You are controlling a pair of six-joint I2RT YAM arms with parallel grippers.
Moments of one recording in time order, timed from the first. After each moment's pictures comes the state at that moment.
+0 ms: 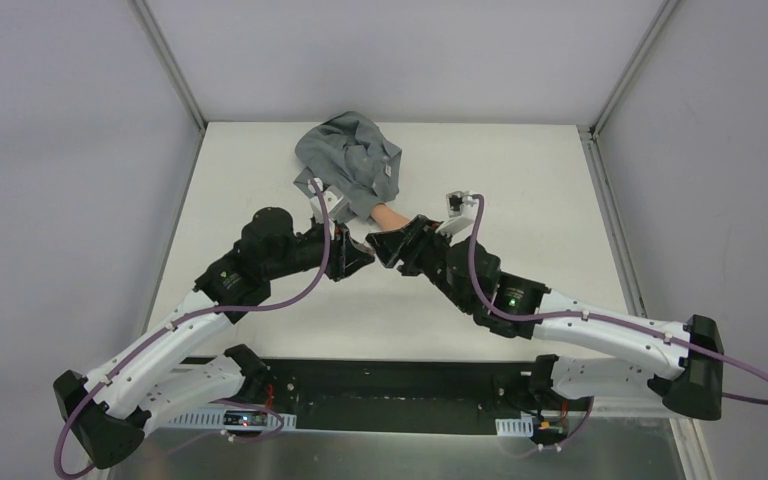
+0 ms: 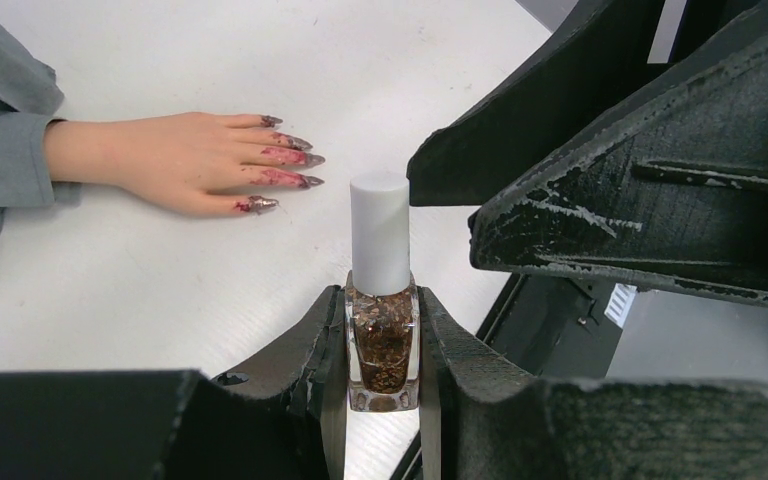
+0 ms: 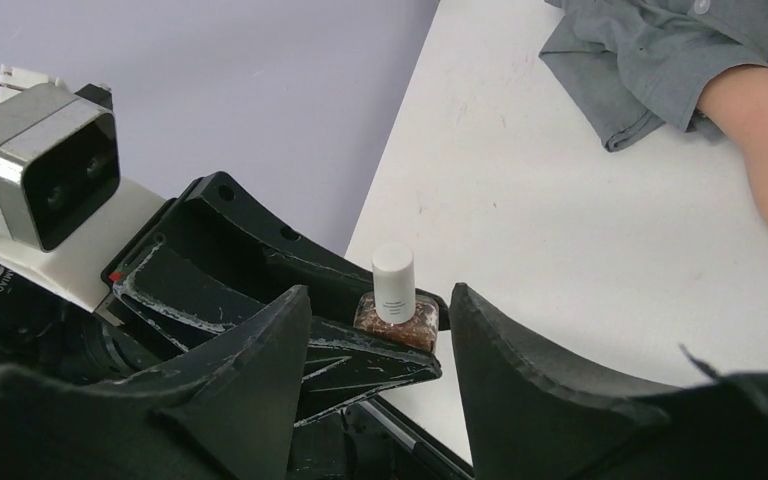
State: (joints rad) left arm -0.71 0.86 0.84 -0.26 0.31 -0.27; right arm 1.20 1.09 0.88 0.09 0.49 0.92
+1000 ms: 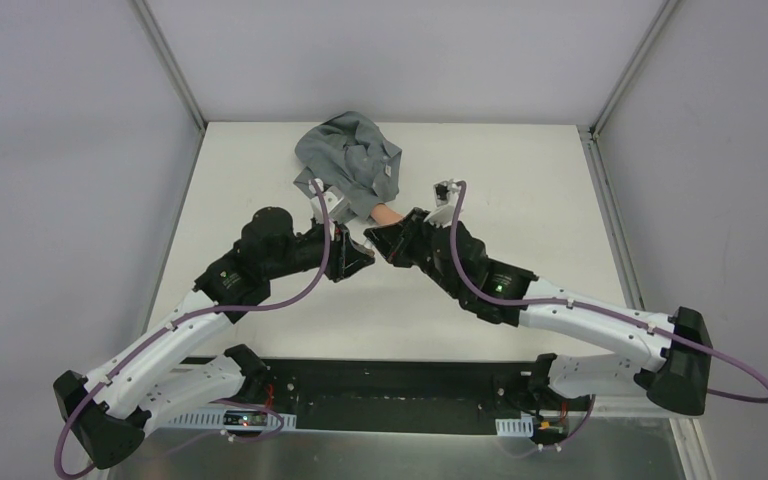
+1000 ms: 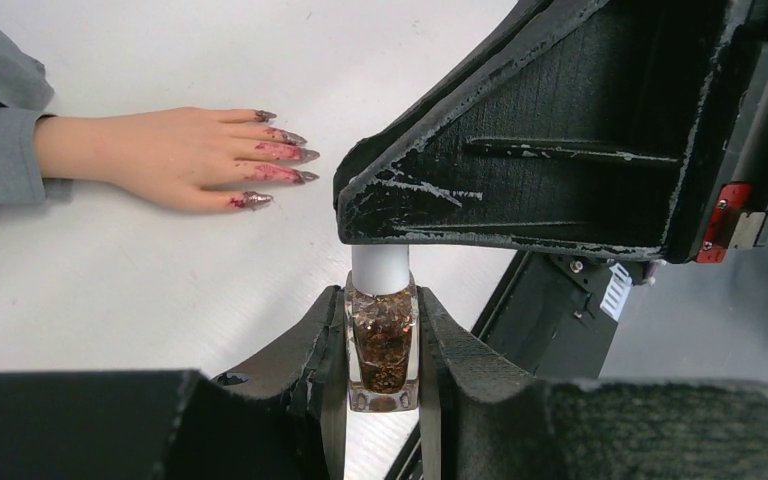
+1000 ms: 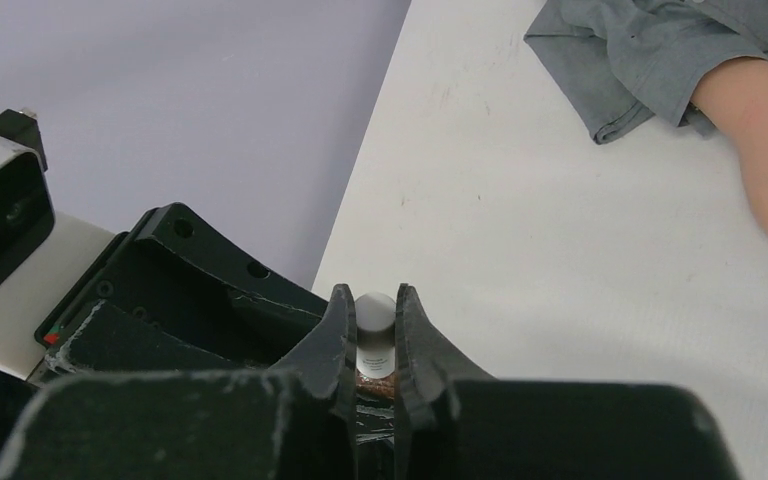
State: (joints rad) left arm -0.71 0.86 0.84 -0.26 0.34 -0.27; right arm 1.14 1.18 0.96 0.04 0.43 0.93
